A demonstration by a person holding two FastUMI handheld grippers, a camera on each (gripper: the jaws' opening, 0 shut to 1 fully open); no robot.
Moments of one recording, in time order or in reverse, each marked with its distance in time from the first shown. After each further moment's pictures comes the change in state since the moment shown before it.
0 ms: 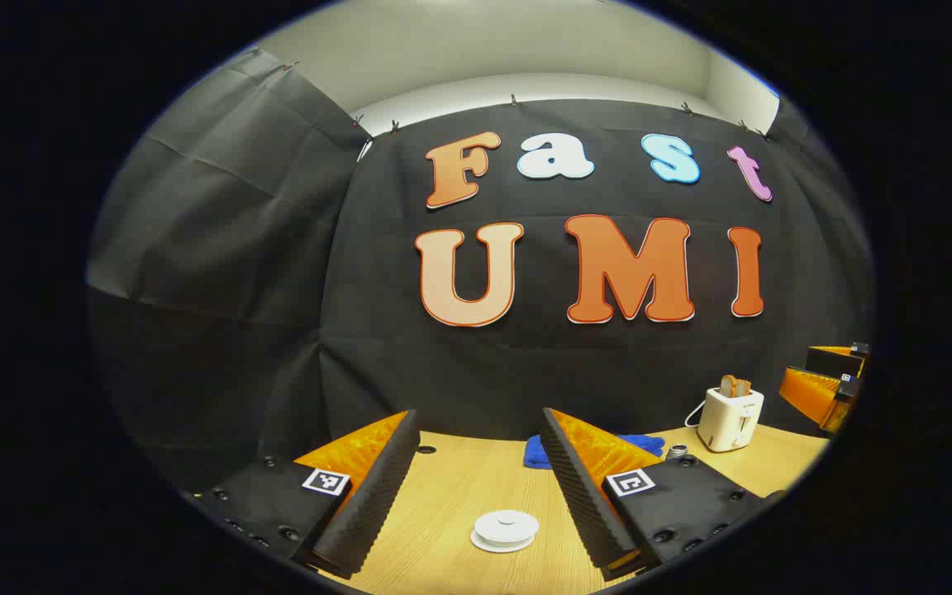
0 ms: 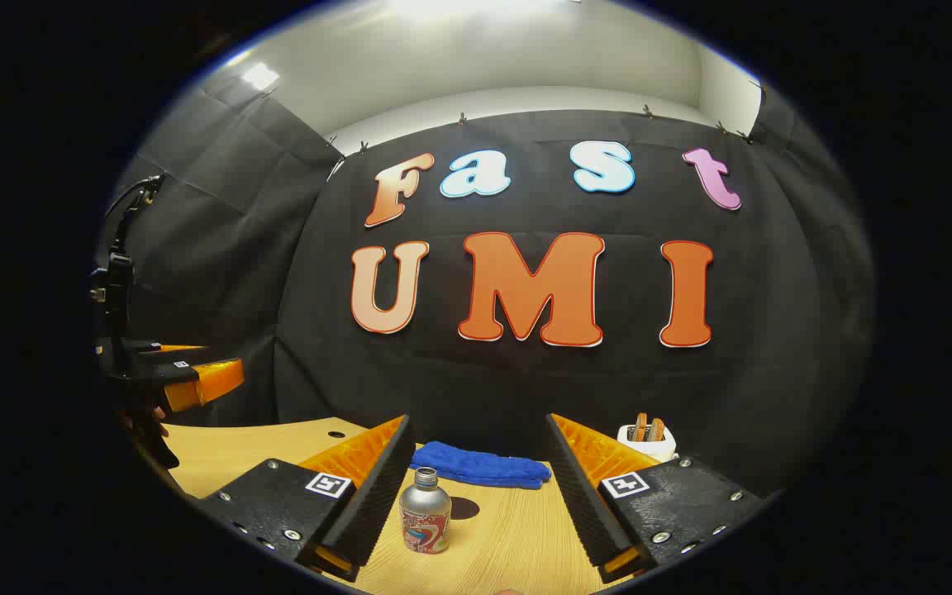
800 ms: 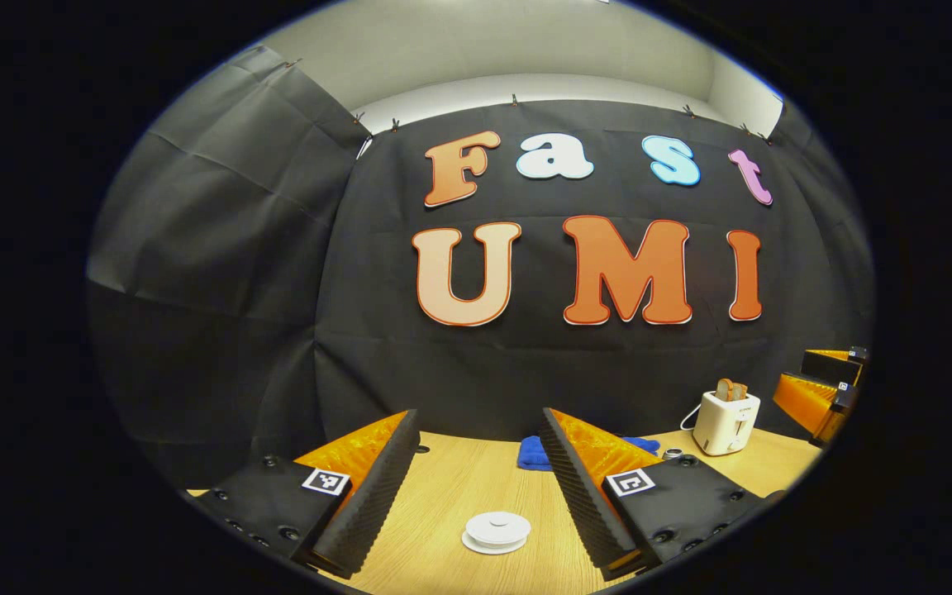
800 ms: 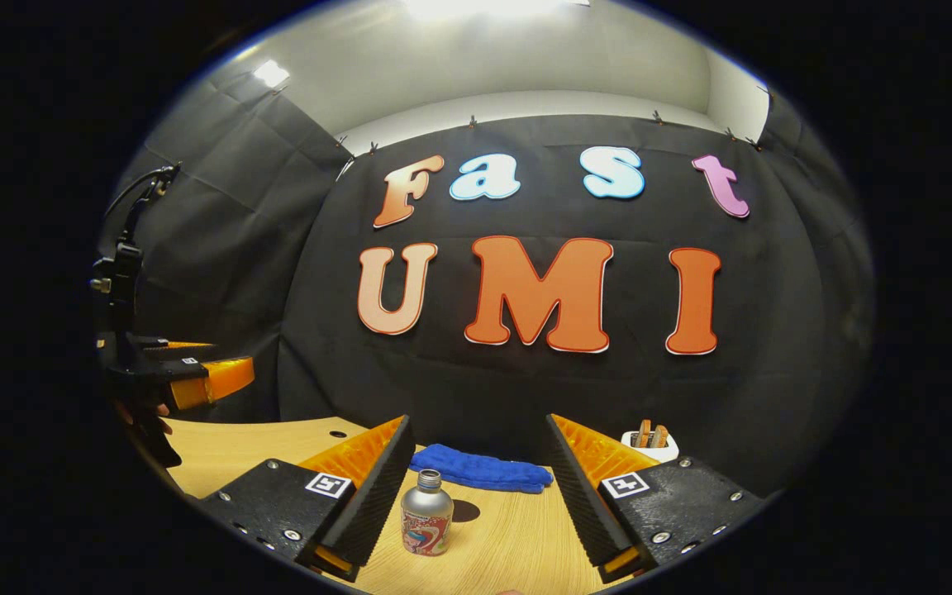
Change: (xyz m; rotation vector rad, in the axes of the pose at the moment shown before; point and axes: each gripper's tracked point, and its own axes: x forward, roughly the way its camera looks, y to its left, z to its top) left arm 0.005 -0.006 -0.004 -0.016 0.001 -0.008; right arm 0.005 0.010 -0.007 -0.033 -0.002 0.026
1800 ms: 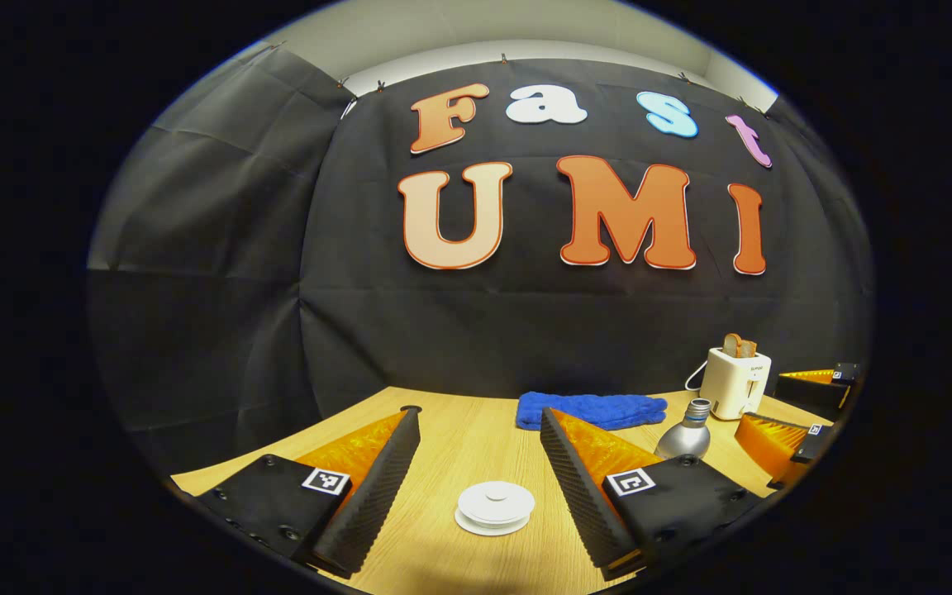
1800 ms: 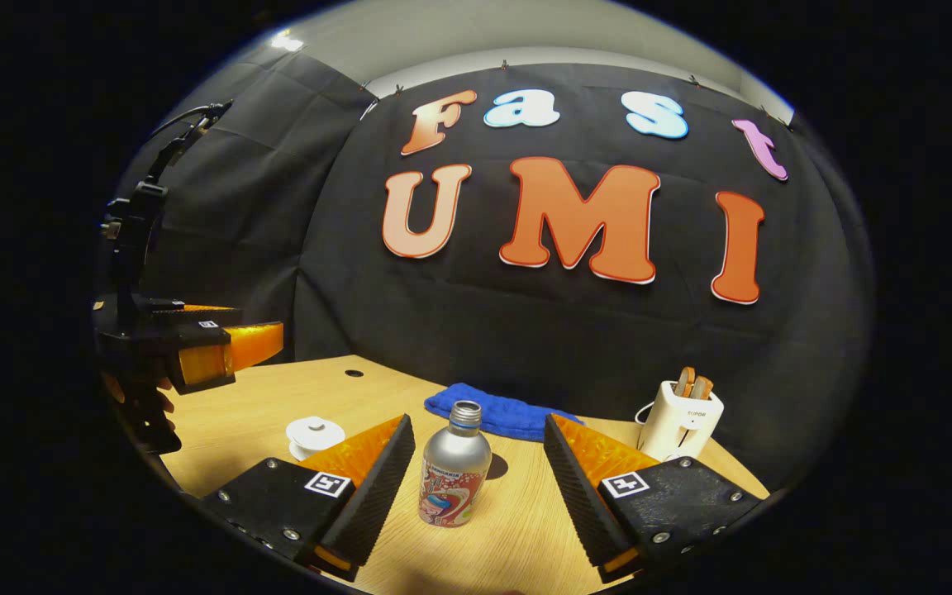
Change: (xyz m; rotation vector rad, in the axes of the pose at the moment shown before) left arm 0.033 -0.010 -0.082 0.014 0.167 -0.025; right arm 0.028 0.044 -0.105 -0.038 0.238 0.085
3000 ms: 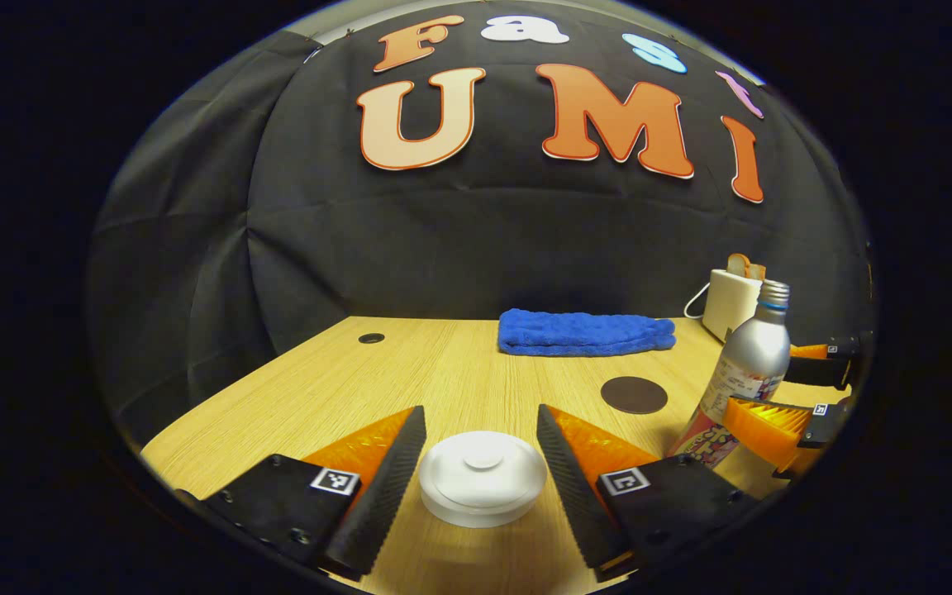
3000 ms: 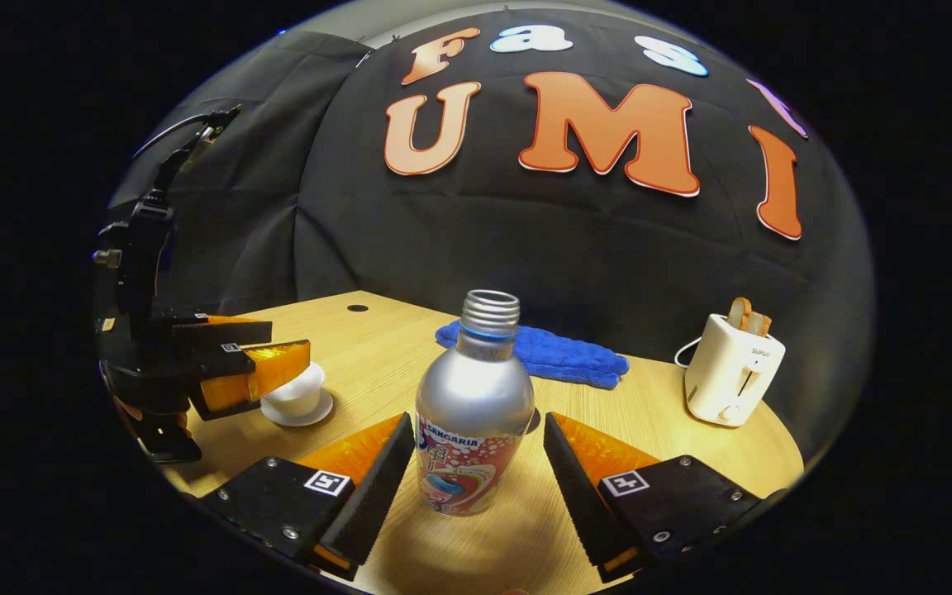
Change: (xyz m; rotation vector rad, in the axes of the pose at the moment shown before) left arm 0.074 -0.018 -0.133 0.069 0.263 -0.089; right arm 0.062 0.020 -0.091 0.021 0.227 0.070
